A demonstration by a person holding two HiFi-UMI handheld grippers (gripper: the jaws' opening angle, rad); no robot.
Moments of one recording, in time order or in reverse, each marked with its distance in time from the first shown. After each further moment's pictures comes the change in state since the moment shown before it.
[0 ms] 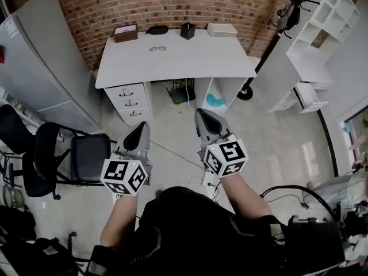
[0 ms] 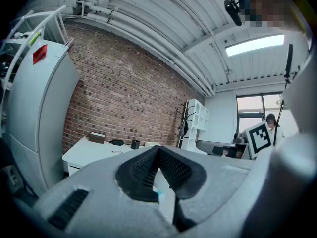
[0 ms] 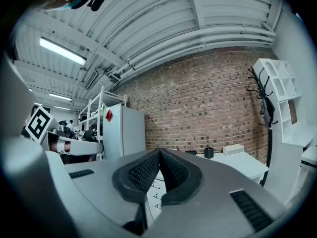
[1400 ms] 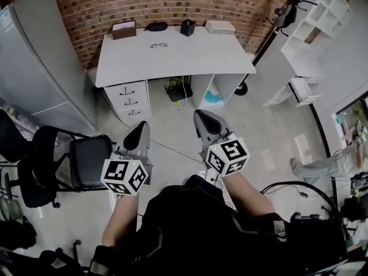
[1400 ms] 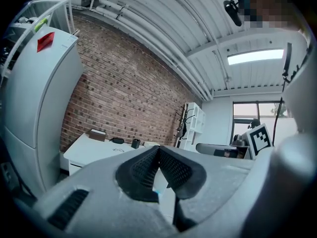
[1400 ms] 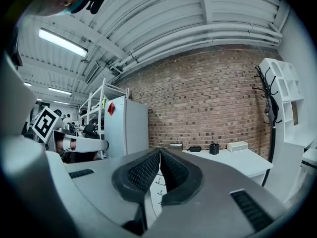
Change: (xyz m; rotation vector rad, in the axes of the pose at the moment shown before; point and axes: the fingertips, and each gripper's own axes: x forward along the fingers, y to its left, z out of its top) left arm -0.027 0.083 -0.004 -0.050 -0.010 -0.063; right arm 0.046 0.072 -0.023 -0.028 0.049 -0.001
